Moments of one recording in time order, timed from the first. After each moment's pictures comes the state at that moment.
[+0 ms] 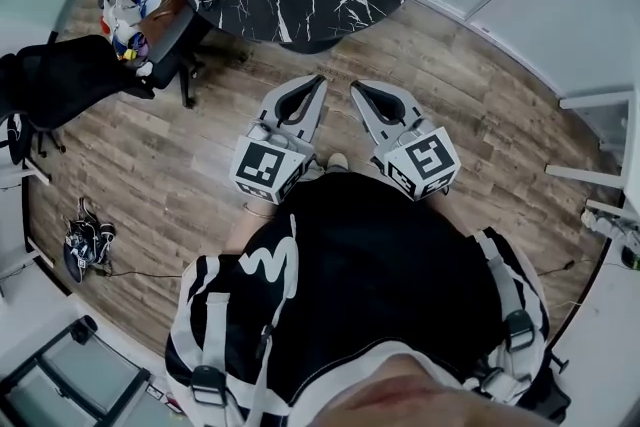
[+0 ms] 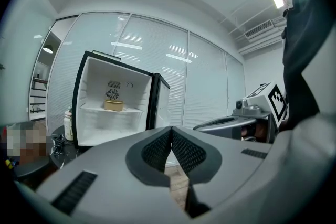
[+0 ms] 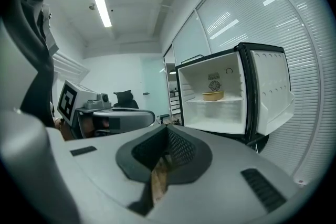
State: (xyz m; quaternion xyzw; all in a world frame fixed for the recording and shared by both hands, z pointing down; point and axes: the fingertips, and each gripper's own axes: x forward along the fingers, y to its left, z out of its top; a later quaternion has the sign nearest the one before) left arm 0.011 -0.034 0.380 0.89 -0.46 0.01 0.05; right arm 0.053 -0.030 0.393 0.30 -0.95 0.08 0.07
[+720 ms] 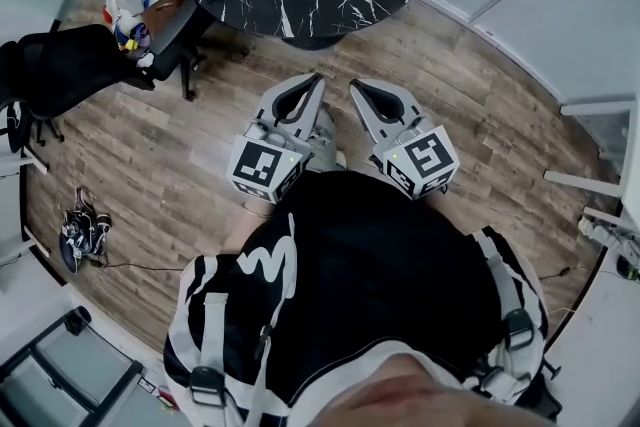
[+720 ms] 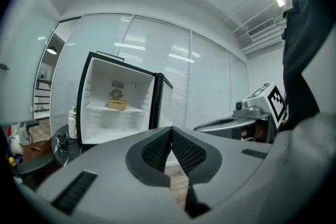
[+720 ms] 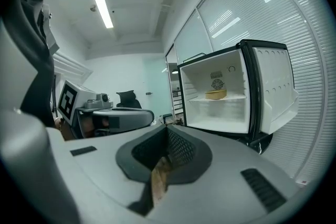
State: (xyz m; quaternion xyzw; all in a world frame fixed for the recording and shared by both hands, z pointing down) left arm 0.006 -0.030 0.384 0.88 -0.47 0.01 0.05; right arm 0.051 -0.030 0.397 0.28 -0.95 0.09 0.07
